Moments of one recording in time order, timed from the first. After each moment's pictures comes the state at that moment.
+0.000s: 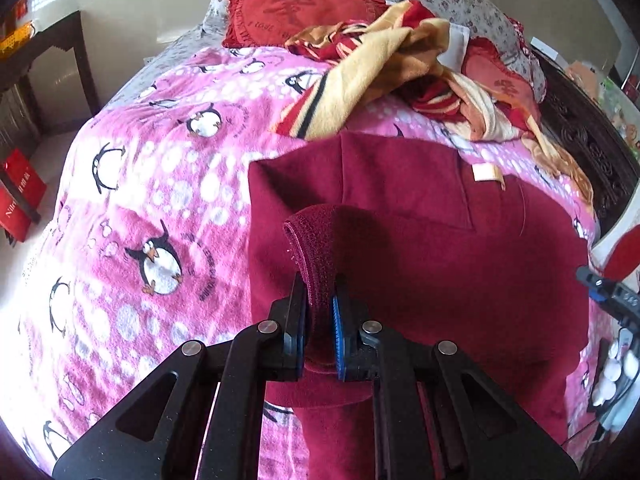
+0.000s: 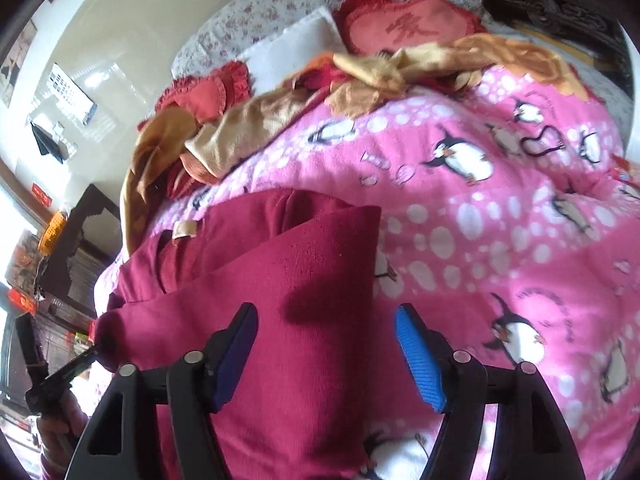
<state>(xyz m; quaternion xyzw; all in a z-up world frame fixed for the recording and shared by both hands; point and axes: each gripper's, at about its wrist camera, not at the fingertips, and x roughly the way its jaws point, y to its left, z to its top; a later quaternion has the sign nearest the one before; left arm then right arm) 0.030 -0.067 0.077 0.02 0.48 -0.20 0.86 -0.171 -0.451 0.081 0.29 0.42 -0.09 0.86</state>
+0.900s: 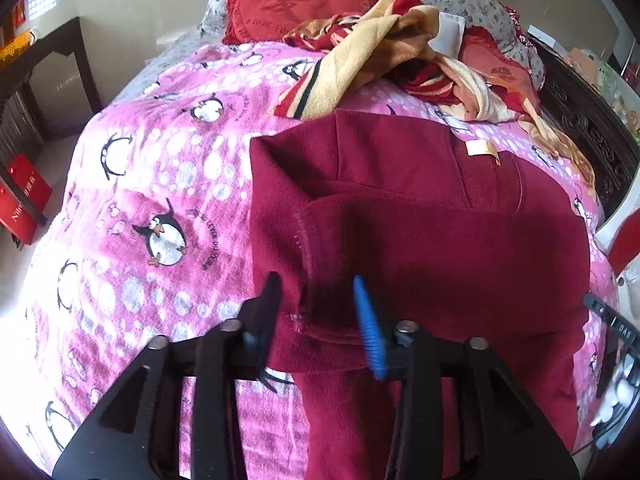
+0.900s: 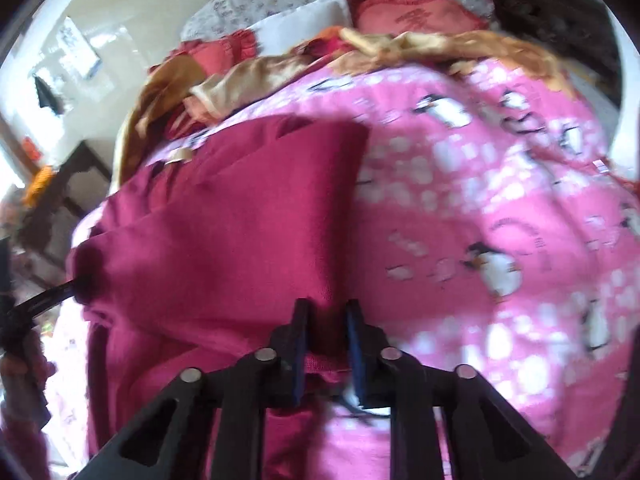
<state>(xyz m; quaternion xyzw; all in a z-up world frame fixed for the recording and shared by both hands) 0.005 -0.069 0.074 0.04 0.48 -0.19 0.86 -0.221 -0.427 0.071 0.21 0.44 -0.11 0.87</state>
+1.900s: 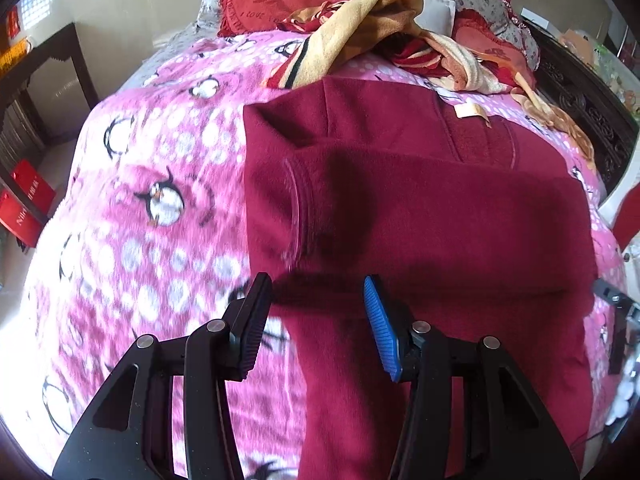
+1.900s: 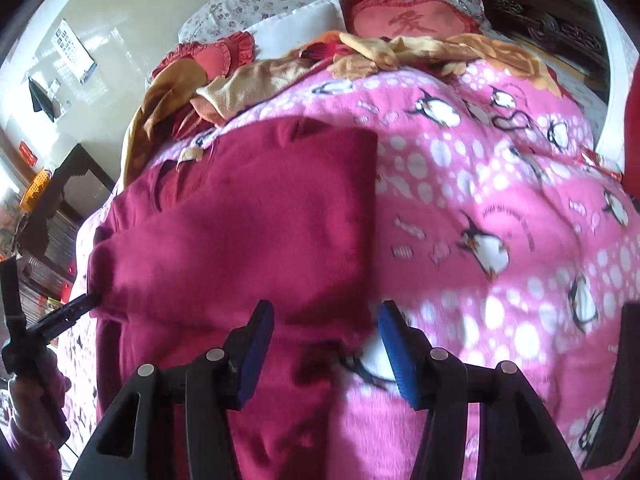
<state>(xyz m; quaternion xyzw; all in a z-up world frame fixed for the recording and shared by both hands) -0.022 -0.066 0.061 0.06 0.50 -0.20 0.84 -0.237 -0.407 0.082 0.23 0.45 -0.11 0.86</state>
